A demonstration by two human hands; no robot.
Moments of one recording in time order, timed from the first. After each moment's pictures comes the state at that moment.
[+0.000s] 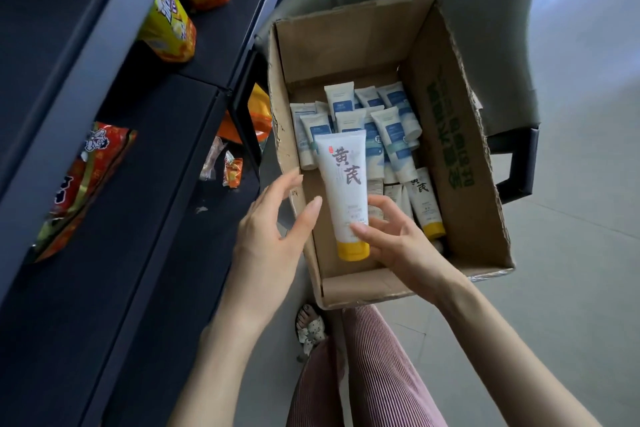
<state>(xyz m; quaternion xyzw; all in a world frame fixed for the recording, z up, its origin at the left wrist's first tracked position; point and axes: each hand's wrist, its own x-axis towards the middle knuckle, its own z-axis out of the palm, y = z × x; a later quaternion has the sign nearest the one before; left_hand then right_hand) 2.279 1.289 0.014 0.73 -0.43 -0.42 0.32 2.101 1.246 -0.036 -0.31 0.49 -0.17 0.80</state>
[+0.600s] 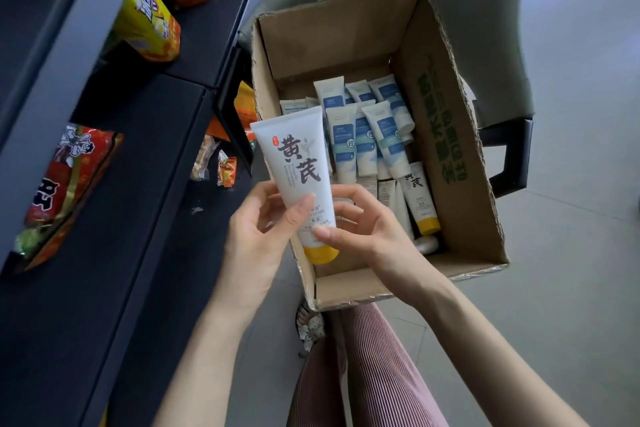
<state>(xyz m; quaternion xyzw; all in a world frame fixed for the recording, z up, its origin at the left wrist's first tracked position) 2.272 1.279 0.017 0.65 -0.29 -0.54 0.45 2.124 1.242 -0.007 -0.35 0.43 -0.23 0.80</state>
